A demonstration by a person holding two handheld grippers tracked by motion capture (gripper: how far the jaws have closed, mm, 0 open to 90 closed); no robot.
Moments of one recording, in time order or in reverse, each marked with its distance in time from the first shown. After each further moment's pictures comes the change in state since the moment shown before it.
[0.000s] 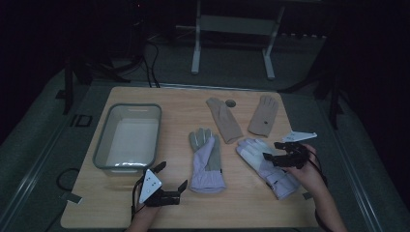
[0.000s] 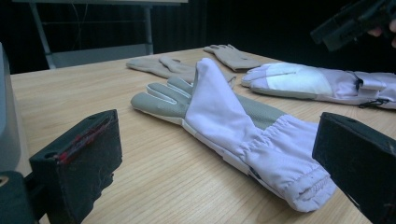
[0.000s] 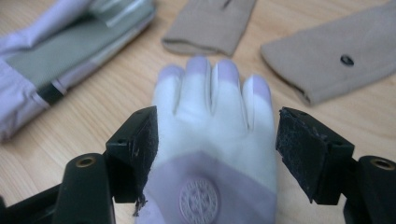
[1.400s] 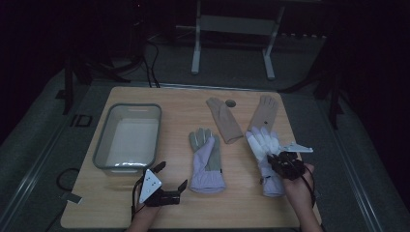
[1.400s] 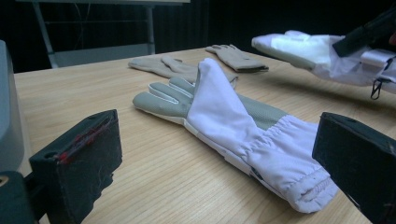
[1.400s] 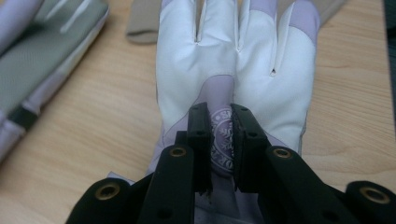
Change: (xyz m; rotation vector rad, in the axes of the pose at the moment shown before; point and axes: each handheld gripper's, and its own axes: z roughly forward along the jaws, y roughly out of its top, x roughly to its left) left arm 0.000 0.000 0.000 0.001 0.010 -0.004; right arm 0.058 -0.004 -0.008 0.004 -0.300 0.242
